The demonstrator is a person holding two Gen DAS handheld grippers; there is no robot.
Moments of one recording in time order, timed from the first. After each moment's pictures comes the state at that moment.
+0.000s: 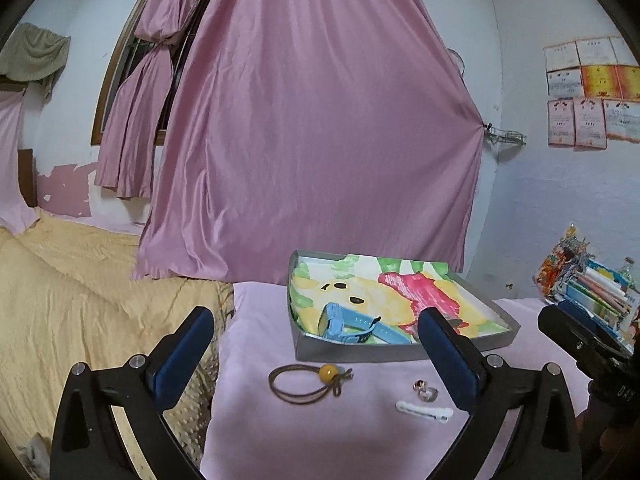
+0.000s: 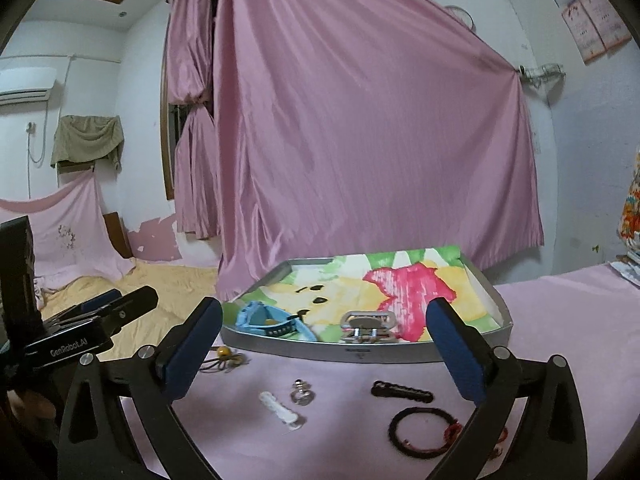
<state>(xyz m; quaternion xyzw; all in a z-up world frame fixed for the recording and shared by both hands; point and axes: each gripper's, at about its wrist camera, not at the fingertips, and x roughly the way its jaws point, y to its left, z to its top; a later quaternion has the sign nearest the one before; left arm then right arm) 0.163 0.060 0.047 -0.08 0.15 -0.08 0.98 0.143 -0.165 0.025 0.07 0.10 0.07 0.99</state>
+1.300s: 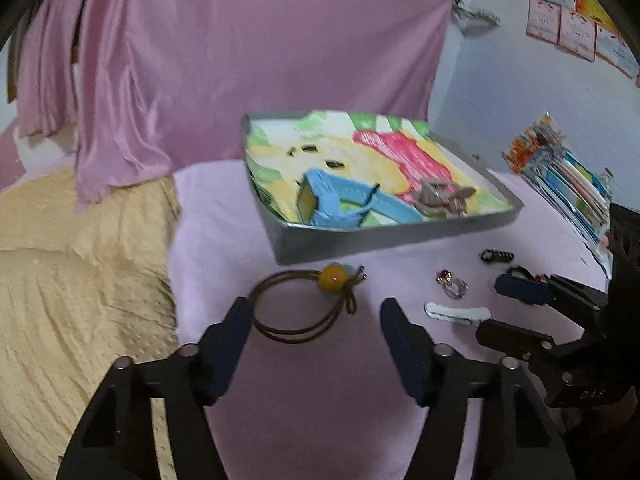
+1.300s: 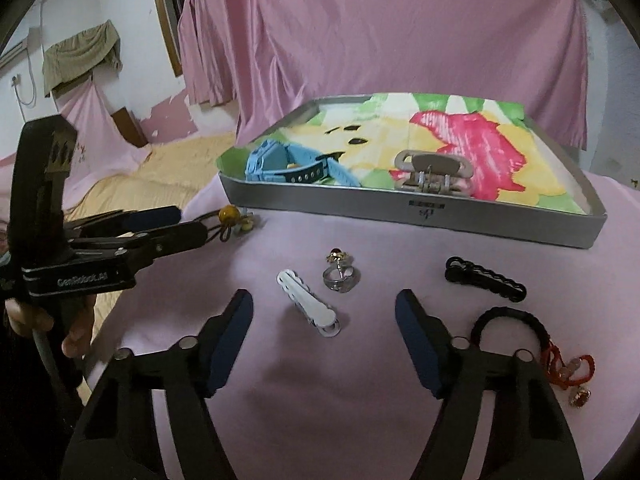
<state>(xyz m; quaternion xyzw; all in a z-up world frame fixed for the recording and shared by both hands) 0.243 0.053 -0.002 0.00 0.39 -0.20 0.90 0.214 -0.132 -0.034 0.04 0.38 0.14 0.91</state>
